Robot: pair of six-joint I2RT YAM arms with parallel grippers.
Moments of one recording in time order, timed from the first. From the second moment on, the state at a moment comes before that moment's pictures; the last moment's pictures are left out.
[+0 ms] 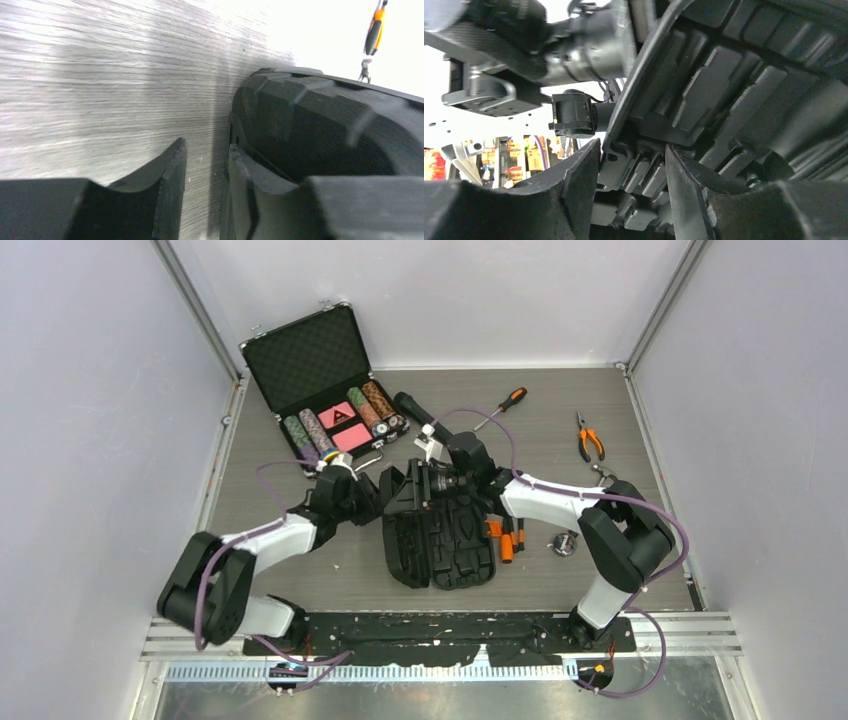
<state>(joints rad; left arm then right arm) -0.43 1.41 0.51 0.23 0.22 -0.94 0.74 1.68 0.98 0.29 -0.72 0.85</state>
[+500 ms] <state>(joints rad) -0.33 0.78 0.62 -0.41 -0.17 -0.72 0.81 1.67 1.16 -0.07 -0.53 0.63</state>
